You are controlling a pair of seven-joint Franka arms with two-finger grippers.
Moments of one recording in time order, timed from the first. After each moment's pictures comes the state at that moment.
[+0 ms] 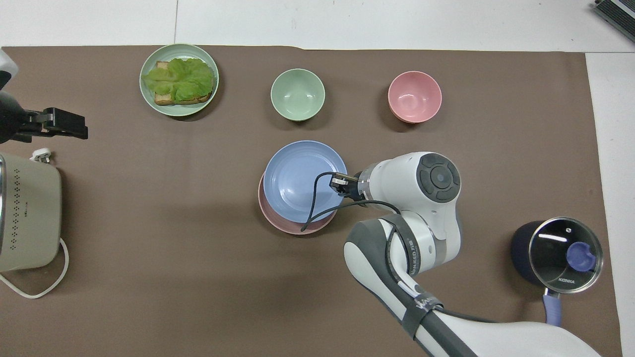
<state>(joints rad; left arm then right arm) -0.01 0.06 -0.04 -1.58 0.00 1.74 -0.05 0.37 0.26 0.13 -2.03 0.32 2.46 0.60</state>
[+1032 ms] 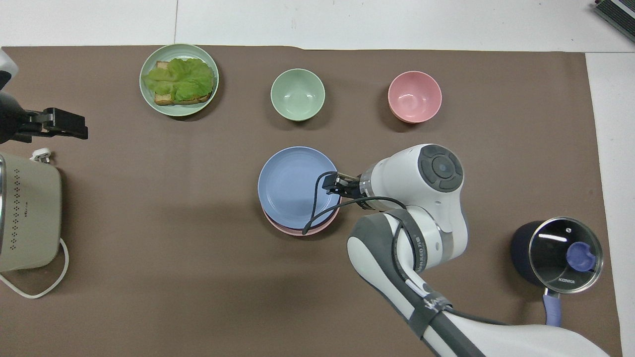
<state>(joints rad) -0.01 0.06 -0.04 -1.58 0.00 1.74 -0.05 0.31 0.18 0.10 -1.98 0.23 2.24 0.62</state>
